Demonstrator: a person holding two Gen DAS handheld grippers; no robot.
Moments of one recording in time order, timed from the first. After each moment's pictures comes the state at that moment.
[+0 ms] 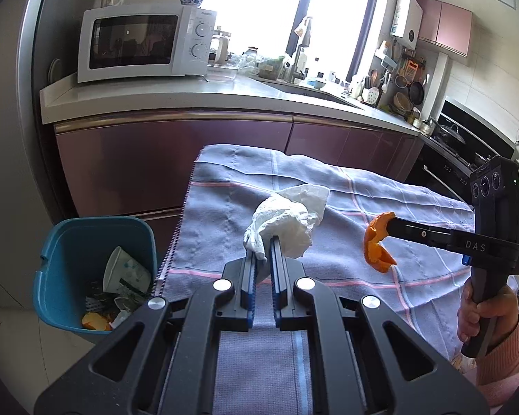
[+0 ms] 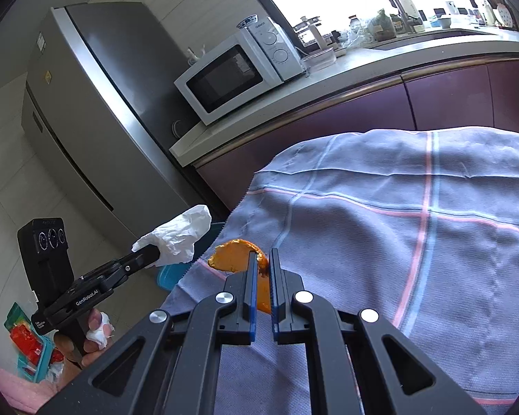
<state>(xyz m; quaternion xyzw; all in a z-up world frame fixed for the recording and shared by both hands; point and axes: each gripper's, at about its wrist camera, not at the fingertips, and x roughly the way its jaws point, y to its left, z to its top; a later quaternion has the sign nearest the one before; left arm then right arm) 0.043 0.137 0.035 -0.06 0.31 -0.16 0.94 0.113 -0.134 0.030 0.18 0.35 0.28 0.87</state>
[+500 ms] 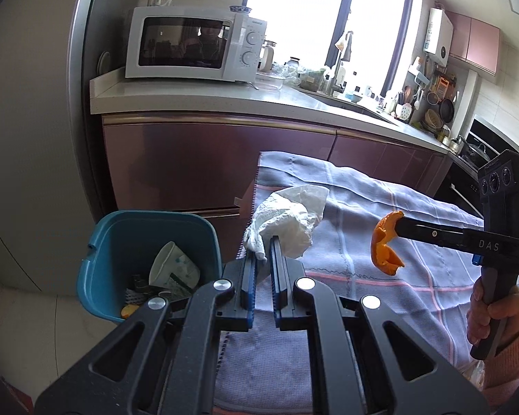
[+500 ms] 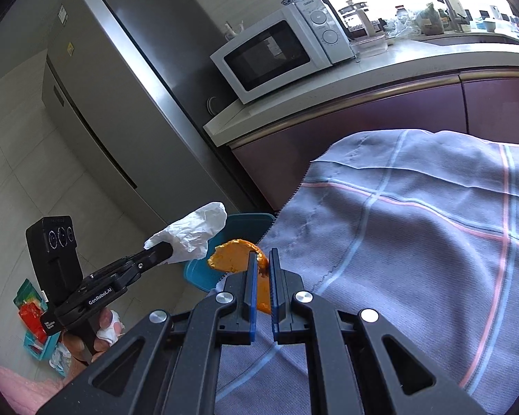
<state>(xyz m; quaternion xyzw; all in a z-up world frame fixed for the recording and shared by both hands) 0.029 0.209 0.035 -0.08 0.30 -0.09 0.95 0.134 -0.063 0.039 0.15 0.37 0.35 0.85</state>
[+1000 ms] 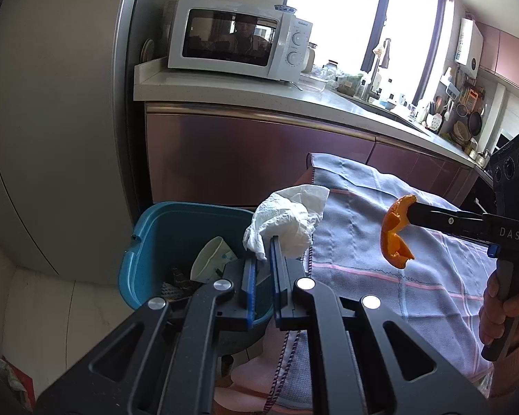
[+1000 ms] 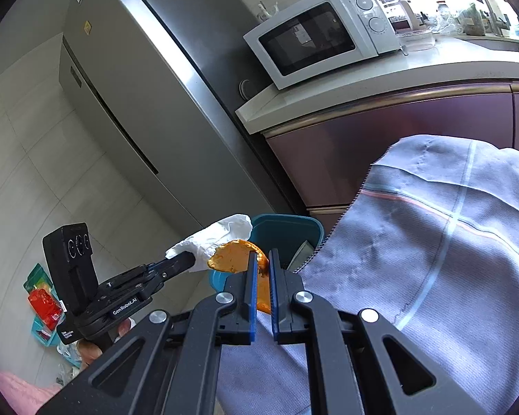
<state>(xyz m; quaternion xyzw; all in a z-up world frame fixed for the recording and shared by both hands) 0.034 0.269 0.022 -0.10 0.31 -0.03 0.94 0.158 0.006 0.046 0.13 0.37 0.40 0.83</state>
